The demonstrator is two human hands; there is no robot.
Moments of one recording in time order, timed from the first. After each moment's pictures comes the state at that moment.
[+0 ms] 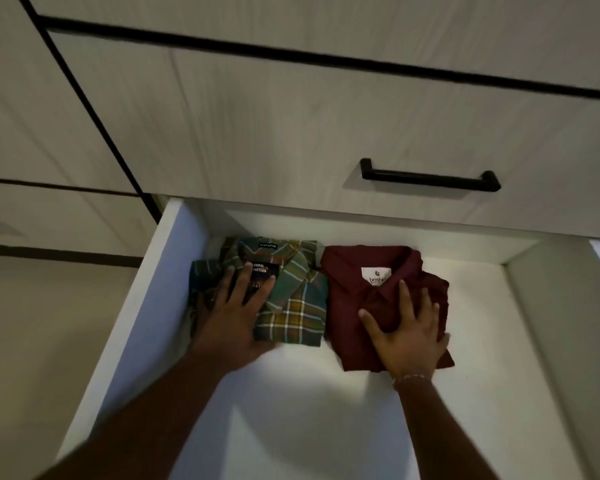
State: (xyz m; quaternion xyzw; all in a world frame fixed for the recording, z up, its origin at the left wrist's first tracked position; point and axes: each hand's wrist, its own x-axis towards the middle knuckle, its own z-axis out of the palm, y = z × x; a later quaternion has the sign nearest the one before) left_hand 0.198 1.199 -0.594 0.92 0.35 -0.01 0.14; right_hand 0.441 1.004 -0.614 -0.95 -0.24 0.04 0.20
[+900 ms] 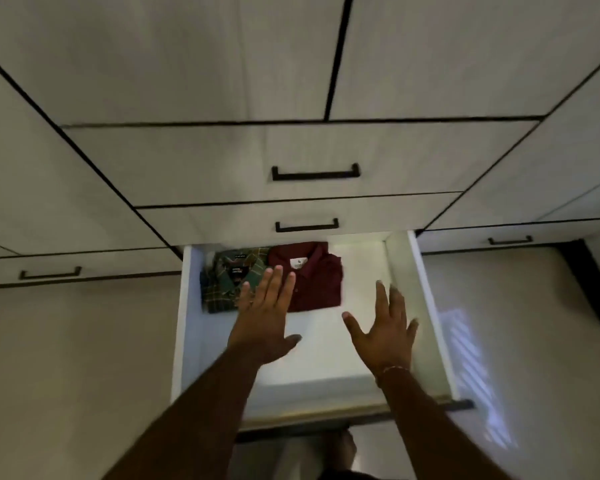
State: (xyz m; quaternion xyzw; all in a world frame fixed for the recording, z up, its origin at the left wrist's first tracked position) left_hand 0.221 1.044 -0.245 0.95 0.25 -0.11 0.15; right_hand 0.373 0.852 -0.239 -0.94 -0.23 0.15 0.20
